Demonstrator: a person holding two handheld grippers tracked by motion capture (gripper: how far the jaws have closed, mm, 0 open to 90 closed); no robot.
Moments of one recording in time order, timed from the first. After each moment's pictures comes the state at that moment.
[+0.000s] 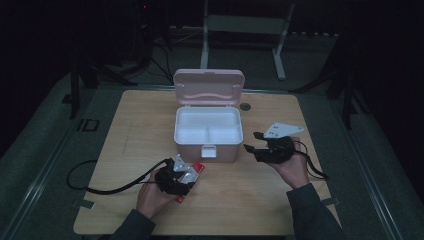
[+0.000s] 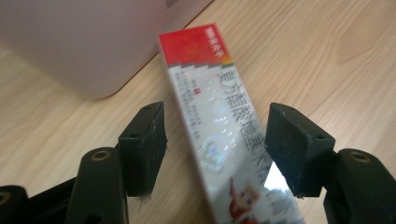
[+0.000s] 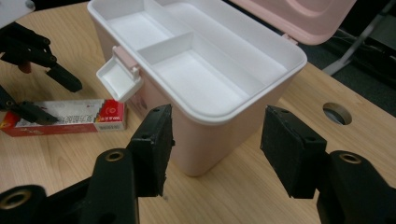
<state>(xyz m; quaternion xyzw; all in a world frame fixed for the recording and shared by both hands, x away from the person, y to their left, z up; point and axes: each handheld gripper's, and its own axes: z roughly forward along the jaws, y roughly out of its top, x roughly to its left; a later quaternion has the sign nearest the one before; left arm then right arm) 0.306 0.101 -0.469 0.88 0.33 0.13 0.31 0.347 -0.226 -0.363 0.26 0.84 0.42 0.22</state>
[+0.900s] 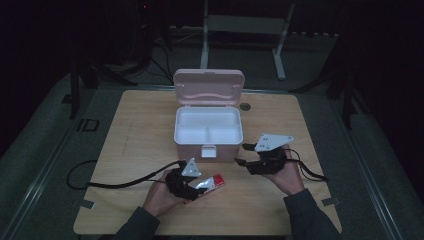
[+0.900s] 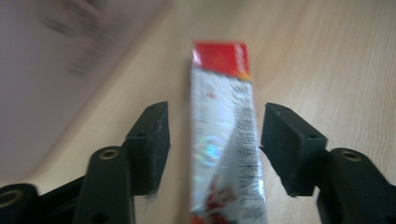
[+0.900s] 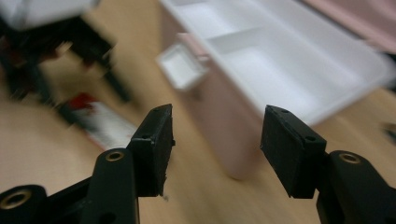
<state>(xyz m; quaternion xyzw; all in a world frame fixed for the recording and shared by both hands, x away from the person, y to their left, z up) 0.300 0.083 -0.450 0.90 0.22 0.11 0.35 0.331 -0.207 -0.378 0.18 0.87 0.43 0.17</state>
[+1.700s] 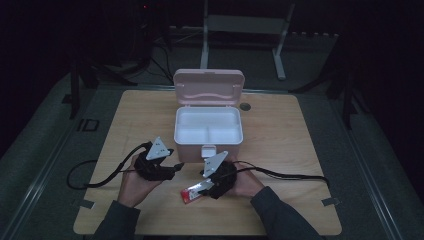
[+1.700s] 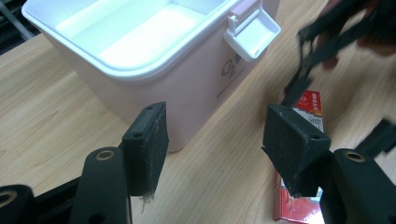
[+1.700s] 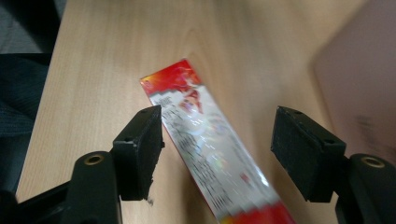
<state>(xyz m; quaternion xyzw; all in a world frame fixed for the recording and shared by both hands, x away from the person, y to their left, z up) 0.305 0.146 -0.401 0.85 0.29 0.19 0.39 0.330 -0.090 -0.449 0.00 0.94 0.33 0.04</state>
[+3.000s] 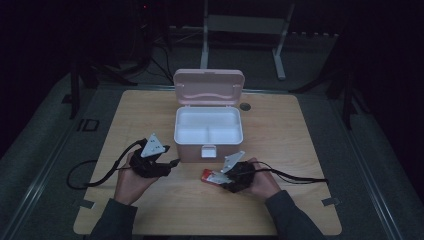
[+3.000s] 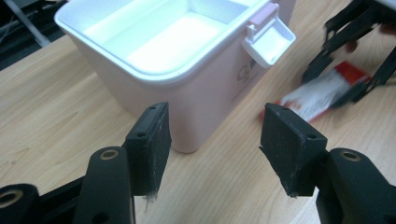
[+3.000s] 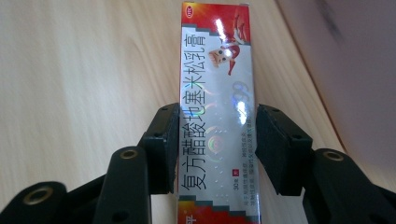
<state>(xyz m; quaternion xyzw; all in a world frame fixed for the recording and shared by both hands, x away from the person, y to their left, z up) 0.309 0.158 -0.392 0.84 0.30 0.21 0.40 0.341 -0.157 -0.465 0.13 0.95 0.25 0.09</state>
